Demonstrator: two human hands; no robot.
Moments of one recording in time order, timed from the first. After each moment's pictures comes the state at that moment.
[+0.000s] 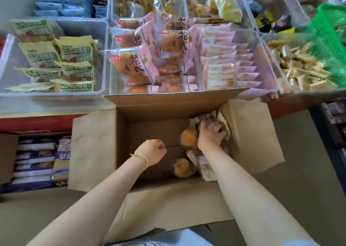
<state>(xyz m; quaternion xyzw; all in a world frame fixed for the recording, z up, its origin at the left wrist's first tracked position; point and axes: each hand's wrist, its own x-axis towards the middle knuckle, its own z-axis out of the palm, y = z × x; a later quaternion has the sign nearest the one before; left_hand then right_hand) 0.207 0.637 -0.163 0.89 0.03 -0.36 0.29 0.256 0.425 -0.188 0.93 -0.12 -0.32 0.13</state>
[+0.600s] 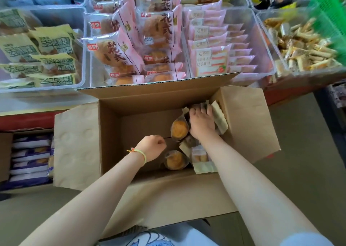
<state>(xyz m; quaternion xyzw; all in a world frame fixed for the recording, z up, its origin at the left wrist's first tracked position) 0.203 0.601 -0.179 0.86 0.05 -0.38 0.32 0.270 0.403 -0.202 0.95 0.07 -0.24 0.16</state>
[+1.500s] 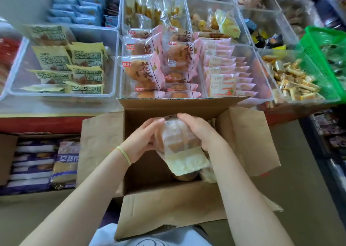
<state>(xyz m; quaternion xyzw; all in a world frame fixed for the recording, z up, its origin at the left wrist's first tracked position) 0.212 0.677 -0.081 0.58 0.15 -0.29 0.74 0.254 0.485 -0.067 0.74 -0.22 -0.32 -0.55</state>
